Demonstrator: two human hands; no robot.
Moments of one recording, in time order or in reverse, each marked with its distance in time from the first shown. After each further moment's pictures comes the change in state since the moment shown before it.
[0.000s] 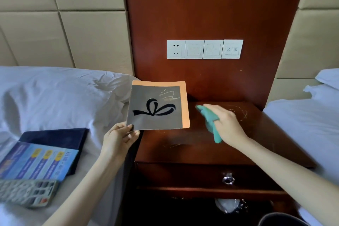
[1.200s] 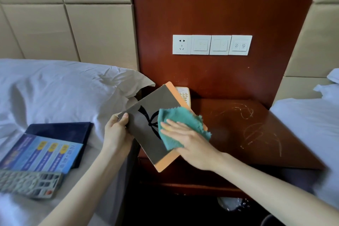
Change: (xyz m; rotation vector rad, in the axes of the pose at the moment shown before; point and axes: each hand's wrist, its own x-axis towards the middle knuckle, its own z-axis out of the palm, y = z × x) left_hand -0.009 0.008 0.012 -0.014 0.042 0.174; right_hand -0.028 -0.066 0.062 -0.028 -0.452 -0.403
